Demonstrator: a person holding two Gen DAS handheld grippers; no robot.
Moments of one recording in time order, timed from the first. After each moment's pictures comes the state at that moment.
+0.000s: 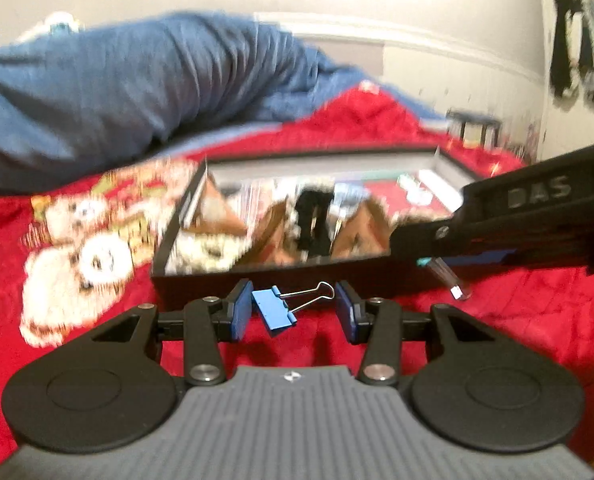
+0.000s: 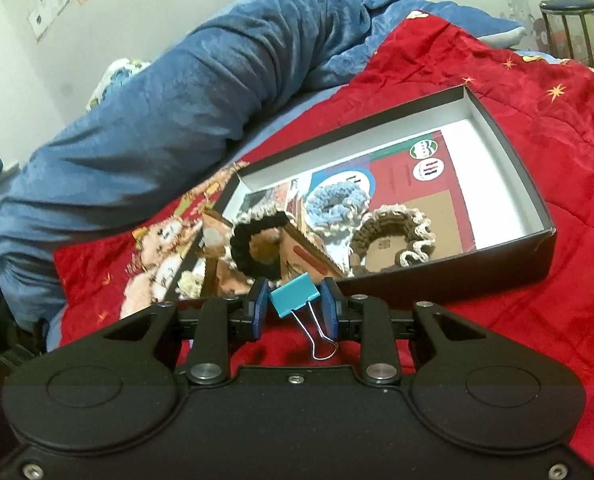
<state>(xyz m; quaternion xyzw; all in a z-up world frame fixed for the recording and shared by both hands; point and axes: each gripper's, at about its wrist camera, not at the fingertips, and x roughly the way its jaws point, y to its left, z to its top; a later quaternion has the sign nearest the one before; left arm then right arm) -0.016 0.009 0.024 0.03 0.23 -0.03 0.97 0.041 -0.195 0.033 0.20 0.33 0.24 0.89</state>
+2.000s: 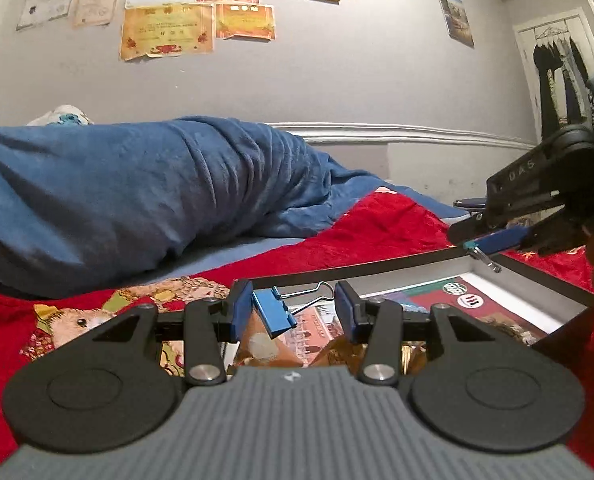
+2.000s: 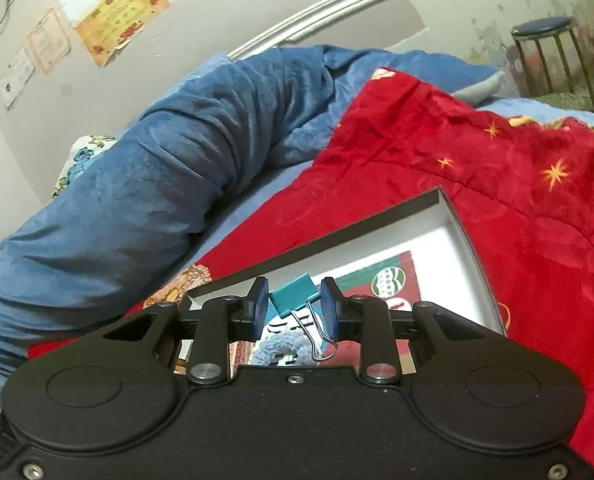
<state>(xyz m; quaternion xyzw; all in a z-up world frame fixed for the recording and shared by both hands) 0.024 0.043 0.025 0.05 0.07 -0.04 1.00 0.143 -0.224 0.049 0.24 0.26 0.18 0.92</state>
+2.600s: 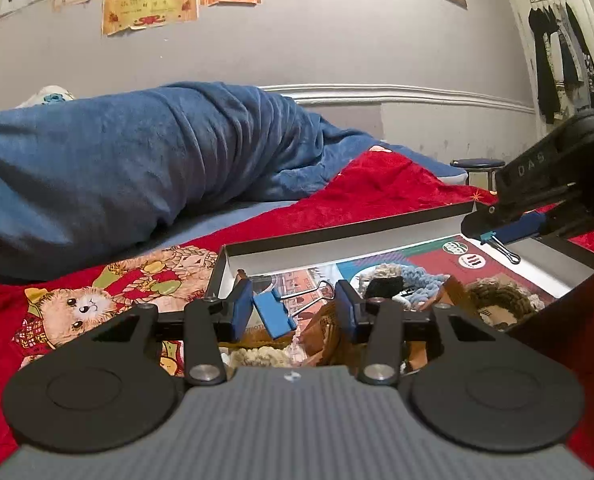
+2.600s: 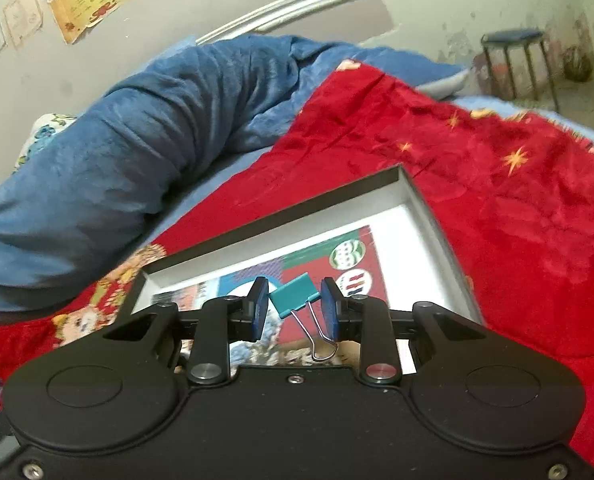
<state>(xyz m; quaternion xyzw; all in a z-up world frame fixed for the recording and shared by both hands) 0.039 0.034 0.015 0.08 0.12 -0.04 0.99 0.126 -0.210 0.037 0.20 0.28 0.12 0.93</state>
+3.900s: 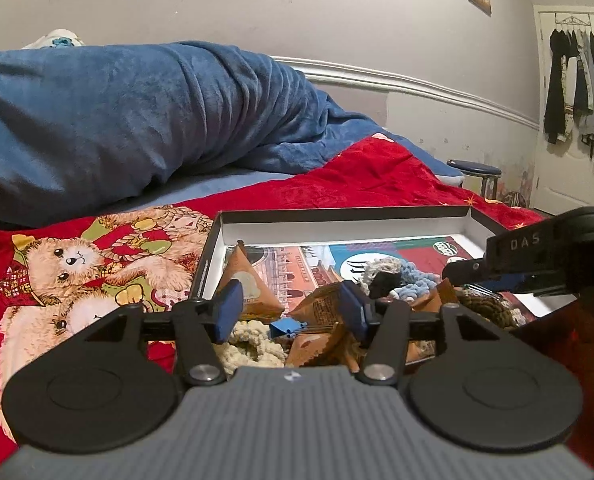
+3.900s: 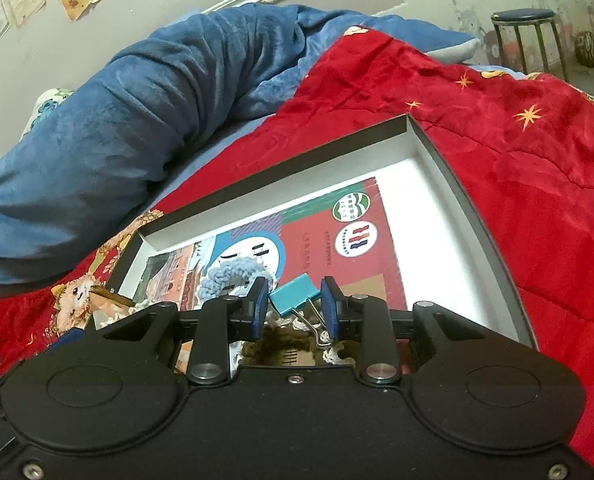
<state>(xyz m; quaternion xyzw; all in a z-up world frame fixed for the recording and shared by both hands) 0.039 0.047 0.022 0.00 0.17 -0.05 0.98 0.131 -0.207 0.008 0.20 0.31 0.14 0.92</state>
